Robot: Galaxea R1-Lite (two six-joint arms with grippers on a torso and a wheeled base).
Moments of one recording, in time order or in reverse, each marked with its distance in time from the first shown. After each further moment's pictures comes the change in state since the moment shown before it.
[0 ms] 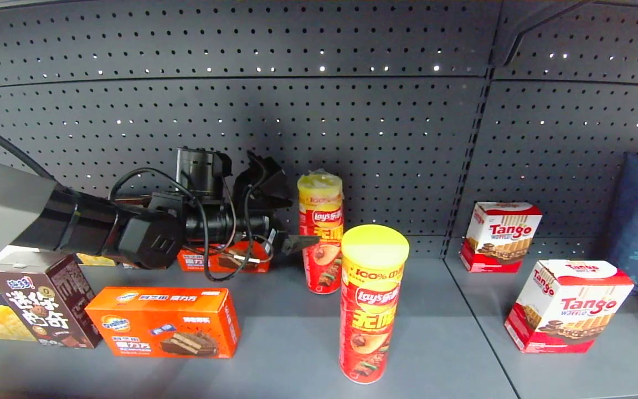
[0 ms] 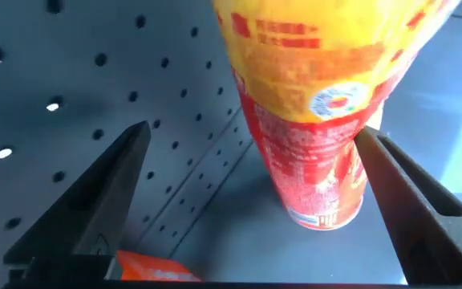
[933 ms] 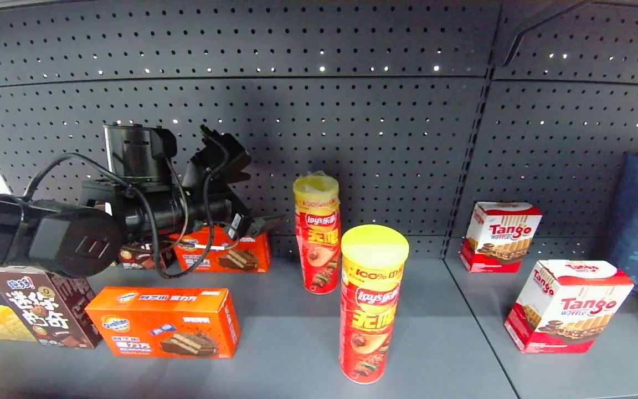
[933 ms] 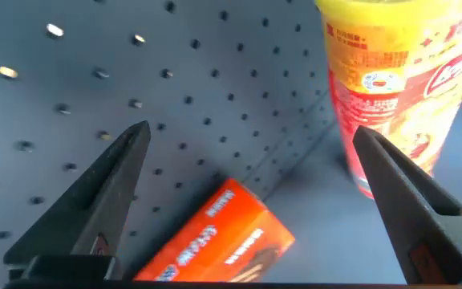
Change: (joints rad) left arm 0.053 -0.184 0.127 -0.067 0.178 0.103; right arm 0.000 0.000 0.000 0.000 0.000 0.000
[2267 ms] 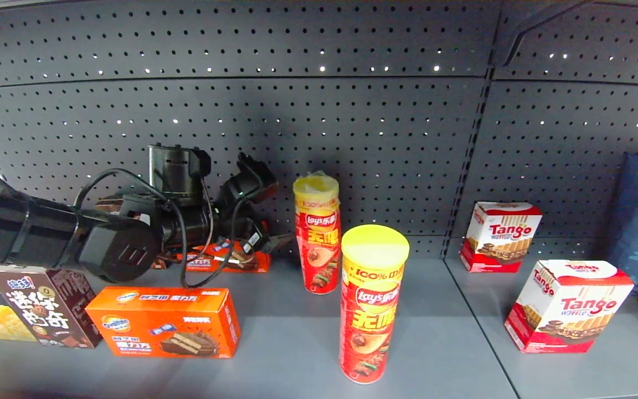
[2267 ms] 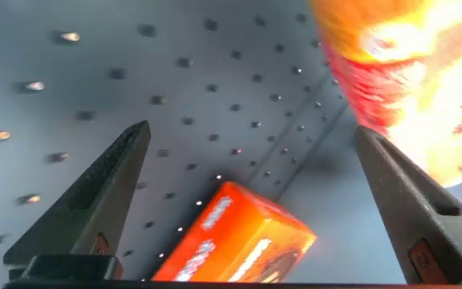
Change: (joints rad) left arm -0.051 0.089 -0.013 0.001 0.072 0.170; right arm 0.000 0.000 0.000 0.000 0.000 0.000
